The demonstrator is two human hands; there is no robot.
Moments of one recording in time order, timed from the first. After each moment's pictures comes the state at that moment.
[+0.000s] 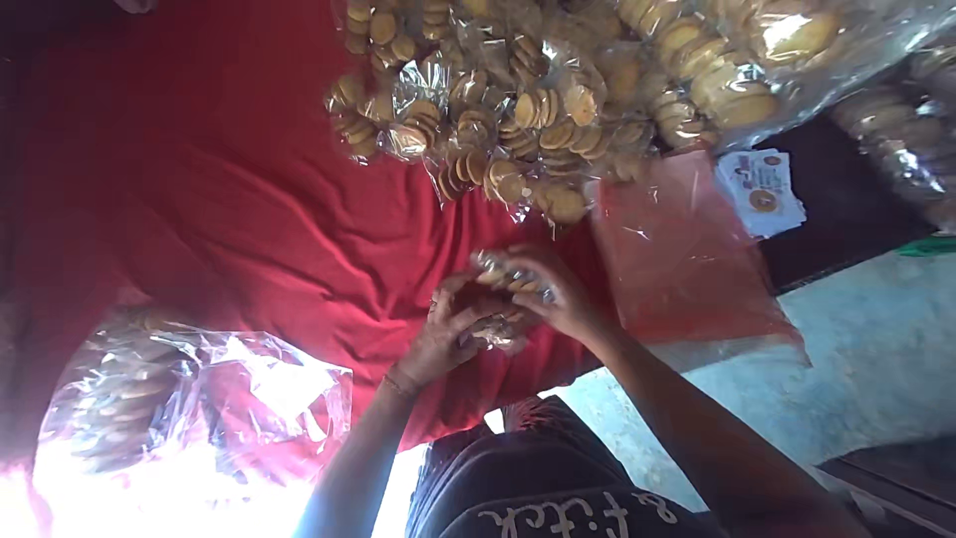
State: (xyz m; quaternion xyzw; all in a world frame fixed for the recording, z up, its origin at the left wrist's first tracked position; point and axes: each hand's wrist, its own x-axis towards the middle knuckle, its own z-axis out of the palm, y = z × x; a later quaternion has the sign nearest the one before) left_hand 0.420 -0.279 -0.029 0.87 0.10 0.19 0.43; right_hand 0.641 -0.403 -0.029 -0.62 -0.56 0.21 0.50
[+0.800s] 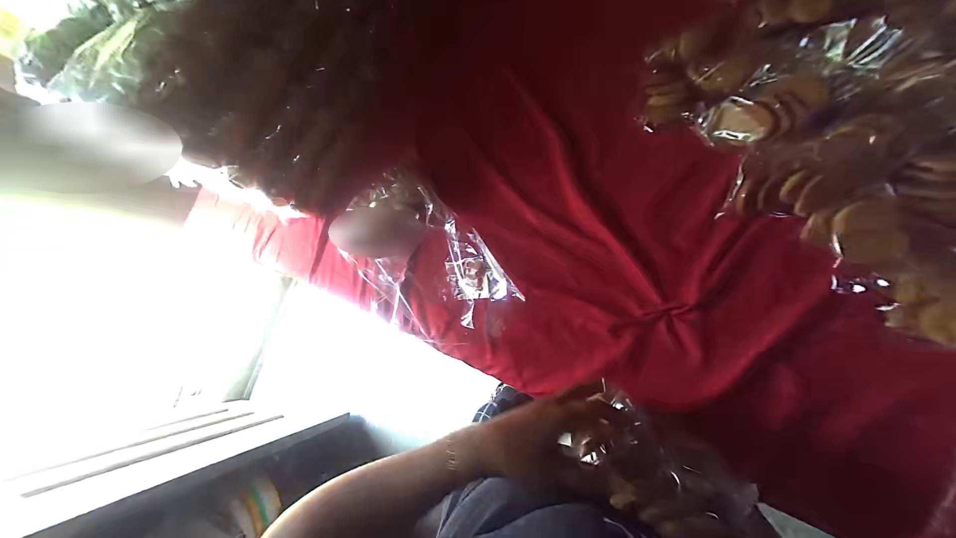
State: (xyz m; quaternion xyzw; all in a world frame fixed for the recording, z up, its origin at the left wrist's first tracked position) left_hand 0.319 -0.387 0.096 0.73 0.31 0.11 0.60; right_hand 0.554 -0.490 -0.011 -0.29 -0.43 0.69 0.51
